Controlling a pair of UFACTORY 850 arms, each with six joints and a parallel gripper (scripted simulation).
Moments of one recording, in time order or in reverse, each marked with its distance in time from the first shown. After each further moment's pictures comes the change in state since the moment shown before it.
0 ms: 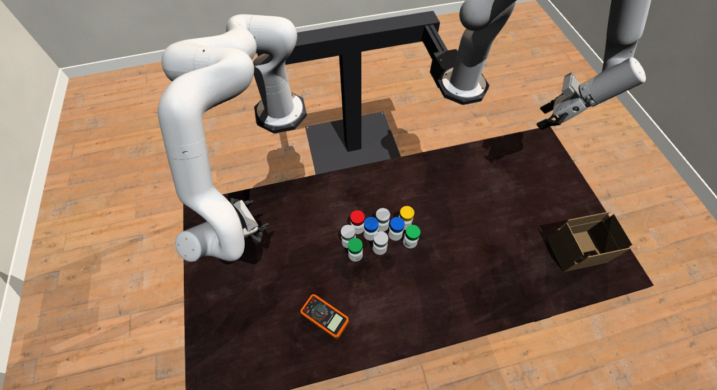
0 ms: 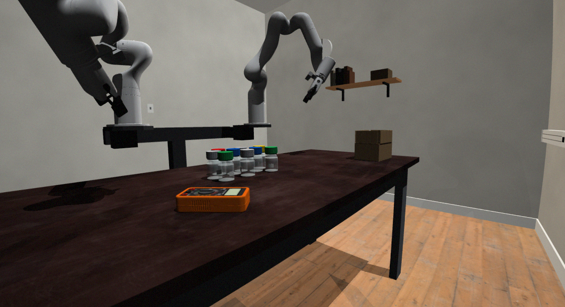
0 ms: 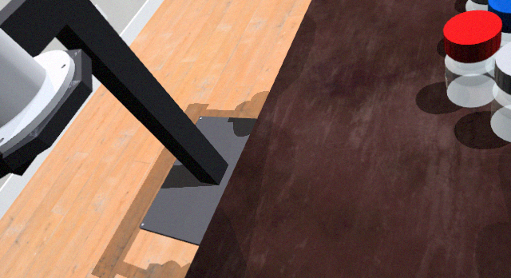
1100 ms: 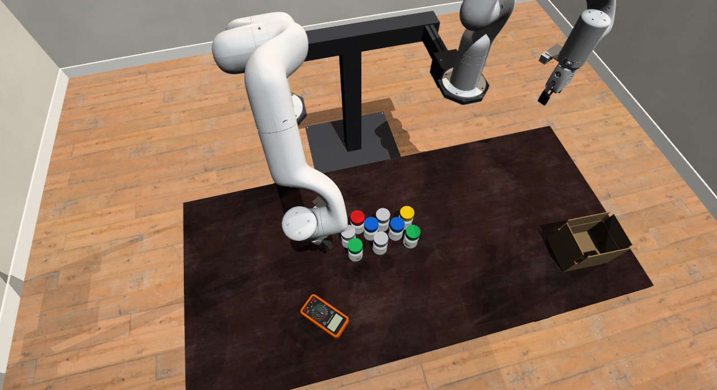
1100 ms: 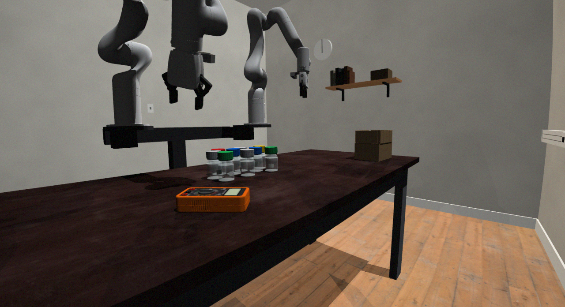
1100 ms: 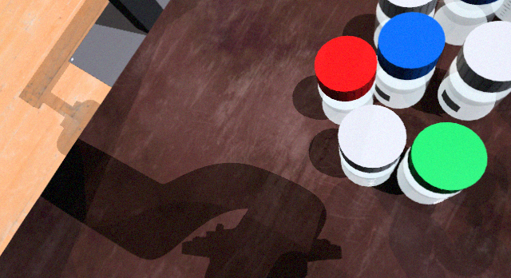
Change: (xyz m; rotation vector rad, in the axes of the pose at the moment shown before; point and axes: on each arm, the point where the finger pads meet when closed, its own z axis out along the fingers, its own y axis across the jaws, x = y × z) left arm 0.026 0.077 -0.034 -0.215 -0.531 0.388; right arm 0.145 0.151 0.021 -0.075 -0.472 -0.205
